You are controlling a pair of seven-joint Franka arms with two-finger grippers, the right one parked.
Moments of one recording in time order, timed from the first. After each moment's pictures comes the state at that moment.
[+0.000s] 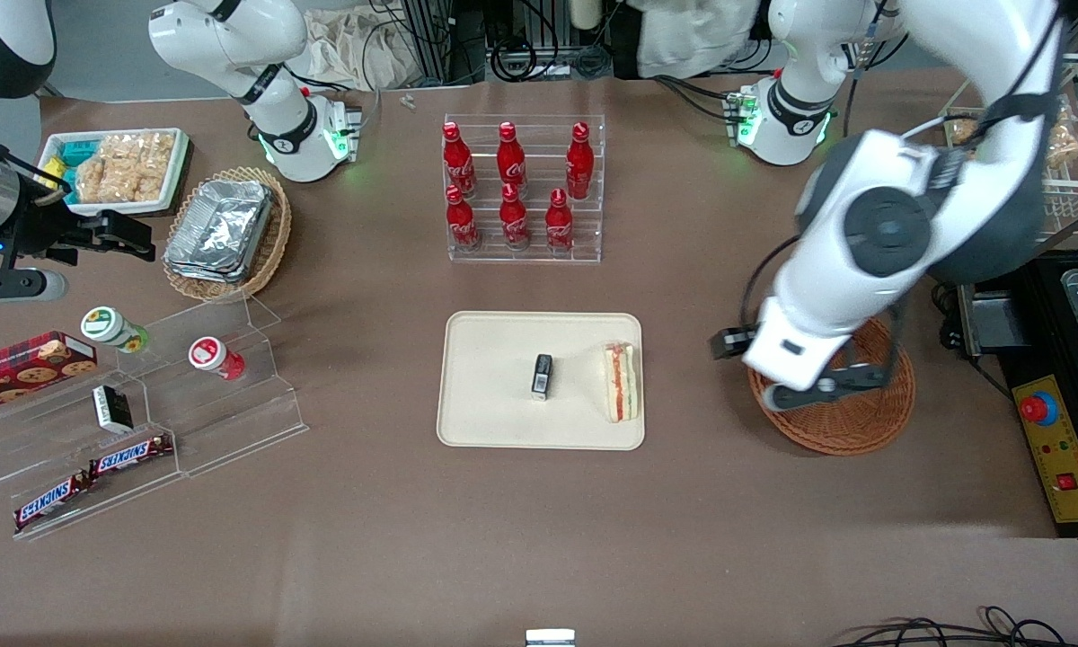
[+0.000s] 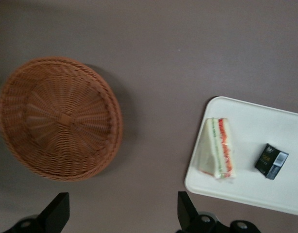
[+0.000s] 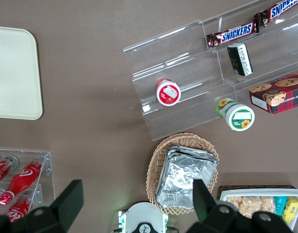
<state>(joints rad) 0.10 0.33 -0.50 -1.46 0.15 1.70 -0.56</state>
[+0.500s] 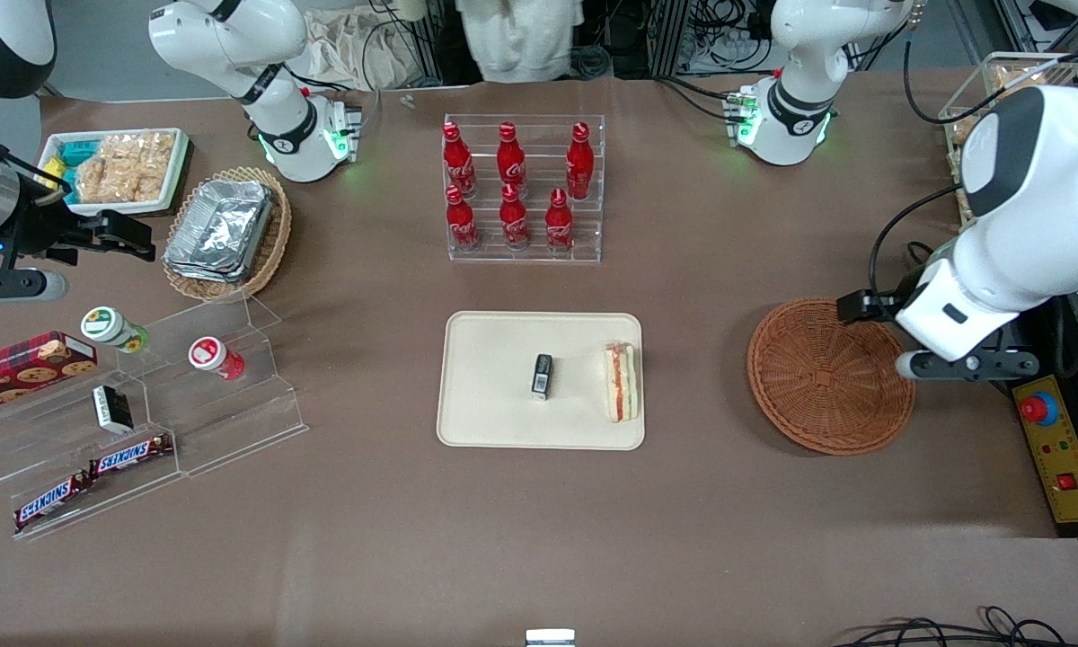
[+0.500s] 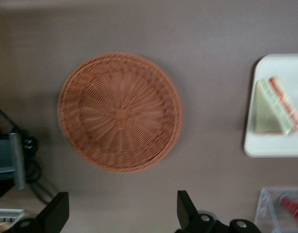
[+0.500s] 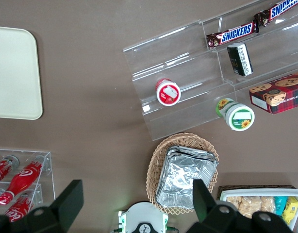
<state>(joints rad) 0.20 0.16 -0.35 -1.61 0.06 1.65 -0.08</state>
